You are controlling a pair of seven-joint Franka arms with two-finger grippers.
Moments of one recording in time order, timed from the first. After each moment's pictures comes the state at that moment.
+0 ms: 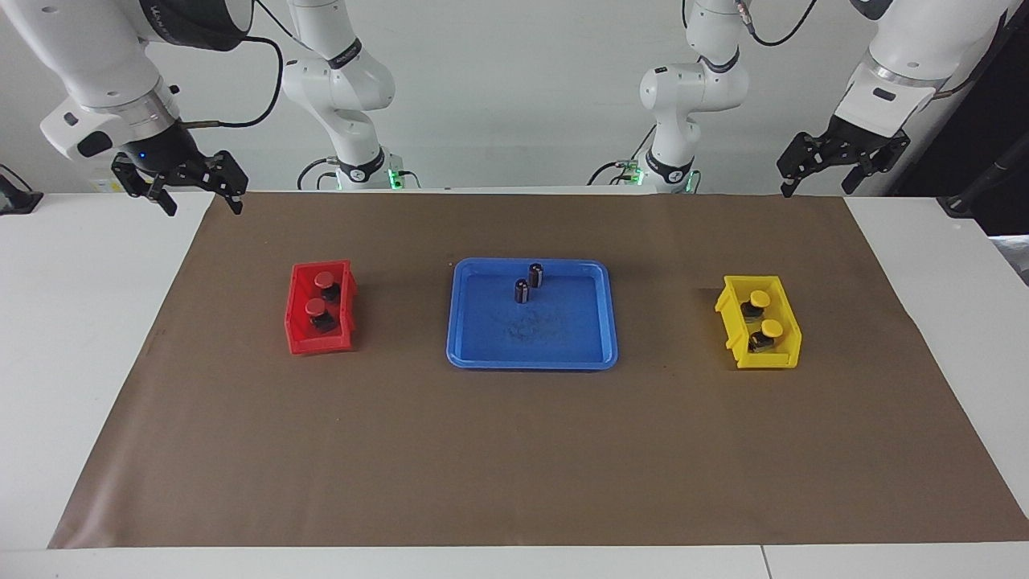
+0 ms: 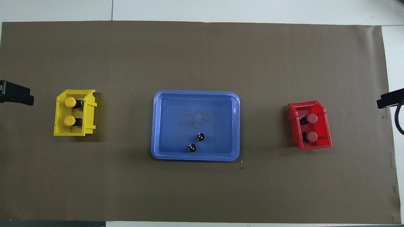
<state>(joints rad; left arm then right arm) -0.03 -0.04 -0.08 -1.49 0.03 1.41 -0.05 -0.10 -0.05 -0.01 -1.62 -0.04 1.52 -0.16</state>
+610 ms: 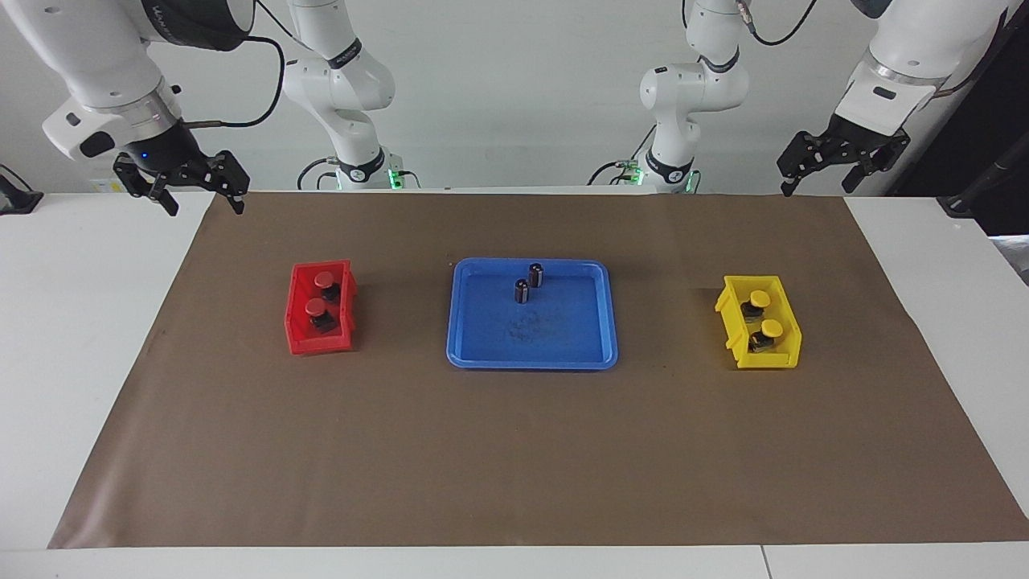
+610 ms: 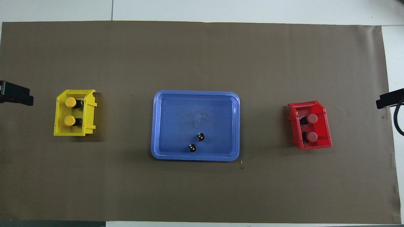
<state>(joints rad) -0.03 -0.04 -0.08 -1.49 0.03 1.41 -0.05 -0.10 -0.05 -0.01 -1.62 -0.04 1.52 -0.16</state>
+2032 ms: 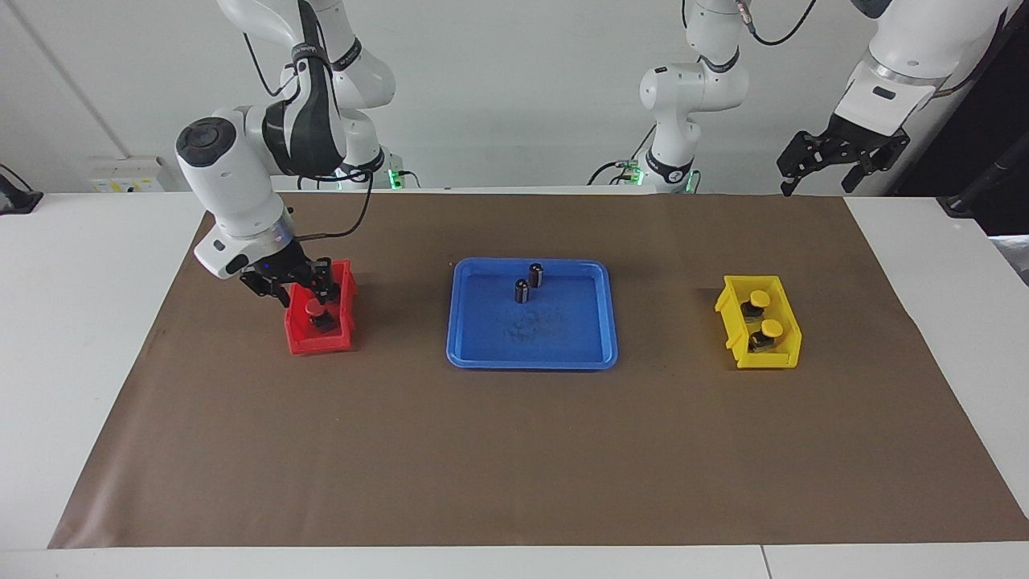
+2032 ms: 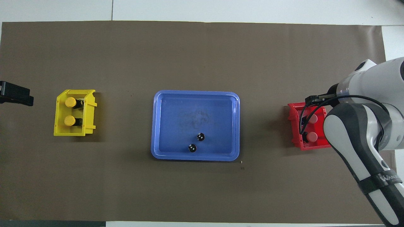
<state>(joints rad) -0.03 -0.04 -0.08 -1.49 0.03 1.41 -0.05 0.03 0.02 -0.01 -2.08 0.01 2.13 -0.04</state>
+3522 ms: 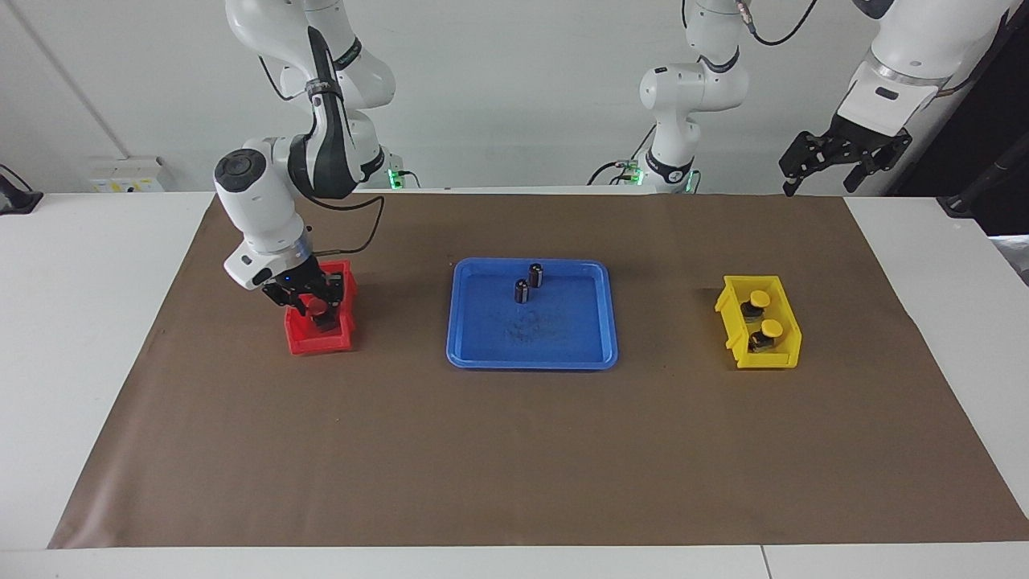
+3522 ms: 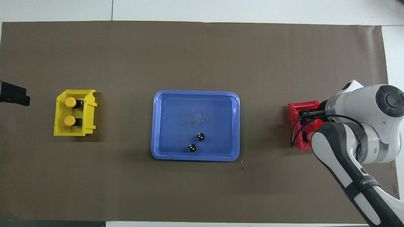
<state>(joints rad) -0.03 -0.04 -0.07 -1.49 0.06 1.41 -0.07 0.03 0.00 -0.01 -2.27 0.01 2.30 -0.04</state>
